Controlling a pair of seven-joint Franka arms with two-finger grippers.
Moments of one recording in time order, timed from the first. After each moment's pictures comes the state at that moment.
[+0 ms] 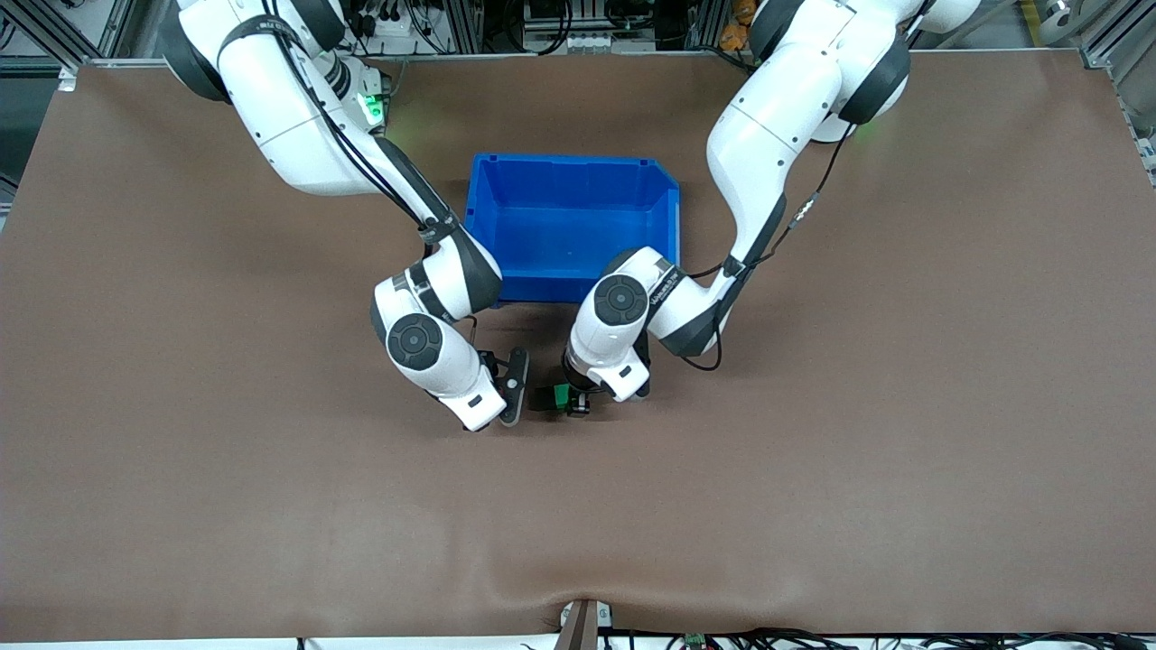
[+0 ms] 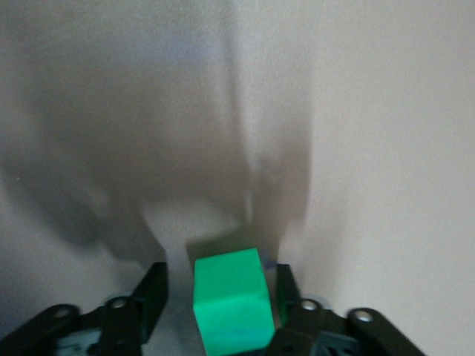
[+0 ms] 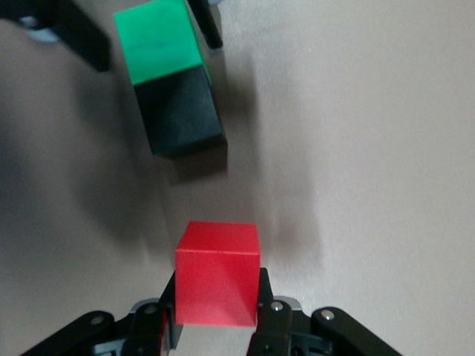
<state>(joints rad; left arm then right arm) -0.63 1.03 -0.15 -1.17 0.04 2.41 -2.25 0.42 0.84 0.10 -1.46 0.02 2.36 -0.97</state>
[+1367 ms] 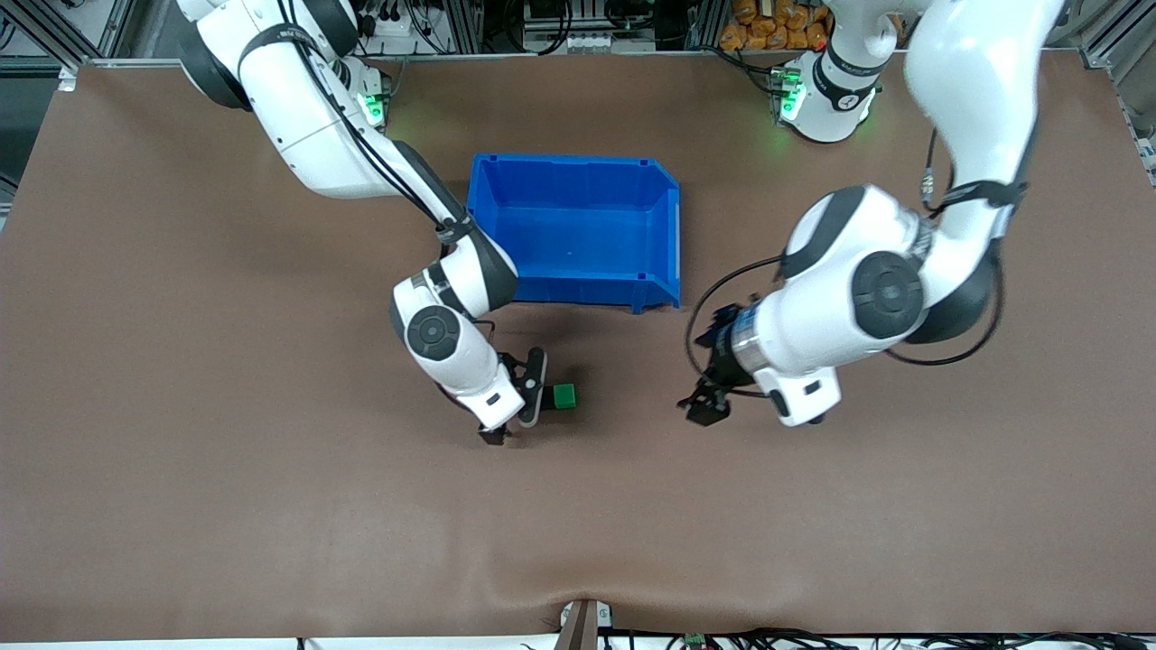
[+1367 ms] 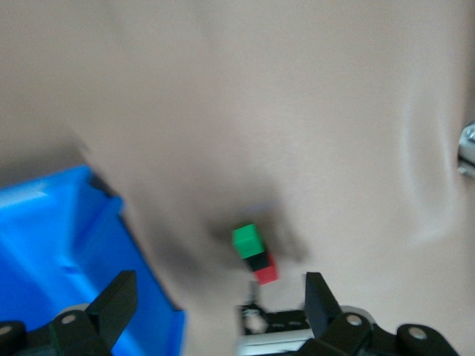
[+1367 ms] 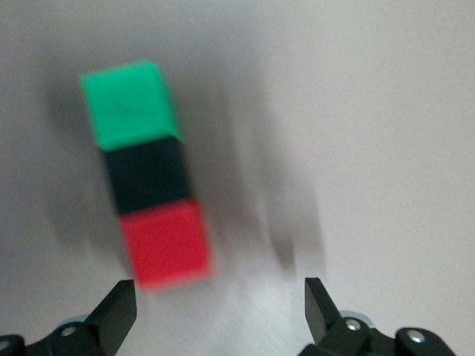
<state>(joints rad) -0.06 0.64 -0.55 -1.15 0.04 1.76 -1.68 0.45 0.86 0.06 -1.41 0.02 2.44 -0.95</state>
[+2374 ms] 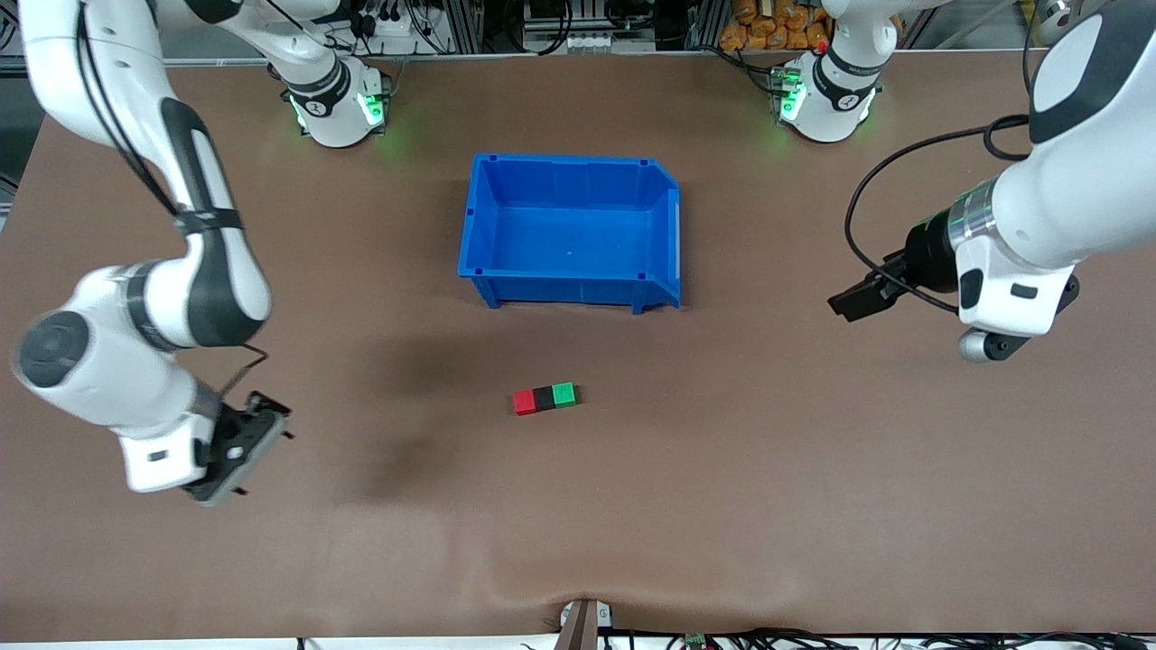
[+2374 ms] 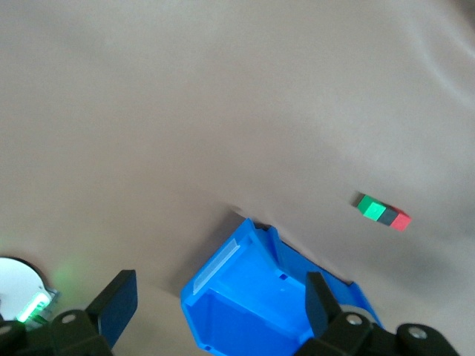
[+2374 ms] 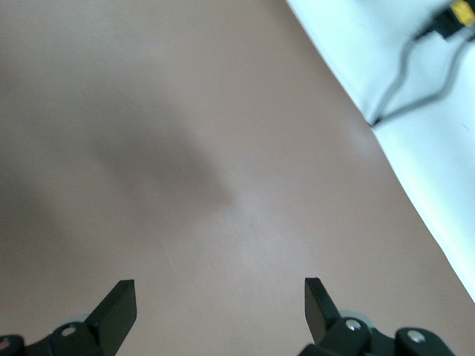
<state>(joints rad) 0.18 0.39 -0.61 -1.16 0.05 1.40 -0.96 0.04 0.57 0.02 -1.39 0.03 2.15 -0.93</state>
